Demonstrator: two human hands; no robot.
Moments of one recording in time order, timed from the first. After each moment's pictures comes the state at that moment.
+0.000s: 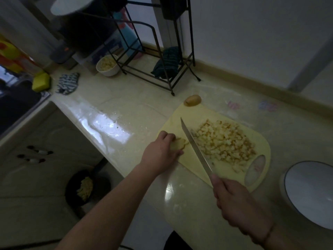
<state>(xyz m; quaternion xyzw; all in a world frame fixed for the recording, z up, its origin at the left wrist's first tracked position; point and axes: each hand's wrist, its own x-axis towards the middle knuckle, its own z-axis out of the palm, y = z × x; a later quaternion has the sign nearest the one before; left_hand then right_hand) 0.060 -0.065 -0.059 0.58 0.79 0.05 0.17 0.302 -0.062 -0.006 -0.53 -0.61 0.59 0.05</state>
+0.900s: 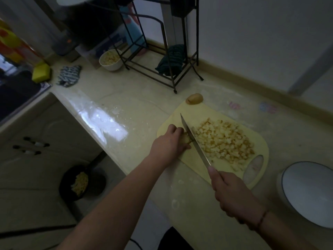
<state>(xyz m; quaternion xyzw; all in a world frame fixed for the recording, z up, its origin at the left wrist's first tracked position) 0.078 -0.047 -0.054 0.59 0.79 0.02 0.17 0.297 -0.054 -0.014 -0.52 -0.65 0.55 0.03</state>
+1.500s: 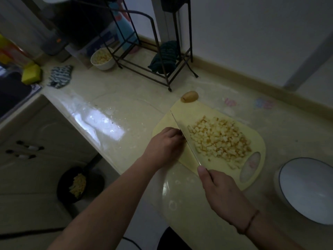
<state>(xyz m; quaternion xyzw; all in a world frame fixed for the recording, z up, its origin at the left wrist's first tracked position) 0.060 -0.054 -0.077 0.75 0.62 0.20 0.05 0.284 -0.062 -0.009 -0.51 -0.70 0.50 0.09</state>
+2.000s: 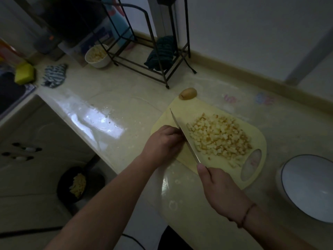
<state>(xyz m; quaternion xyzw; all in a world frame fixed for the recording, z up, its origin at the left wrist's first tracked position) 0.055 -0.050 -0.083 0.76 0.60 0.25 0.06 0.278 -0.056 -0.012 -0.50 -0.70 0.51 0.06</state>
